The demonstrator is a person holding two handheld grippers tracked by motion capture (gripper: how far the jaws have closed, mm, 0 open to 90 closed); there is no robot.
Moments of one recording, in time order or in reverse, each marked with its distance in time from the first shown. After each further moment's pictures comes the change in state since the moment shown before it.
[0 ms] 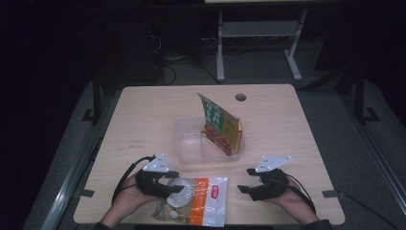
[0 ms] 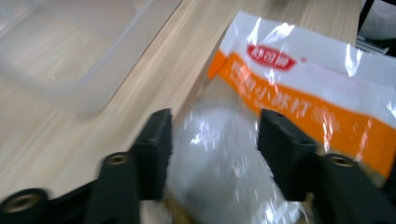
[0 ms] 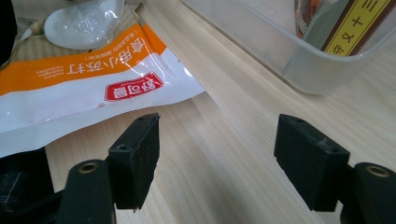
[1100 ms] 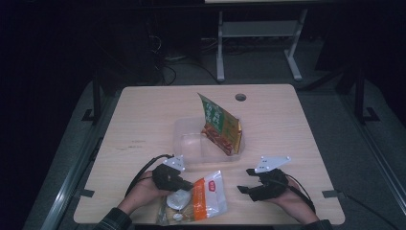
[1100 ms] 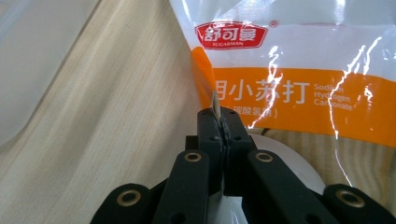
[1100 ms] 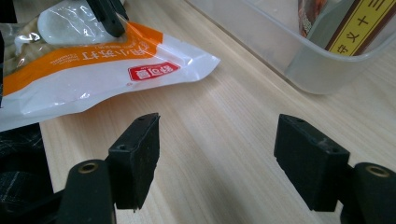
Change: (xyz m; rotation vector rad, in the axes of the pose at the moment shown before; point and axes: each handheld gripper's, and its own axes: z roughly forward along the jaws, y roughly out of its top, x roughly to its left) left arm 0.016 -0.001 0.039 0.093 -0.180 -0.003; right arm 0.000 0.000 0.002 0.008 0.002 -0.019
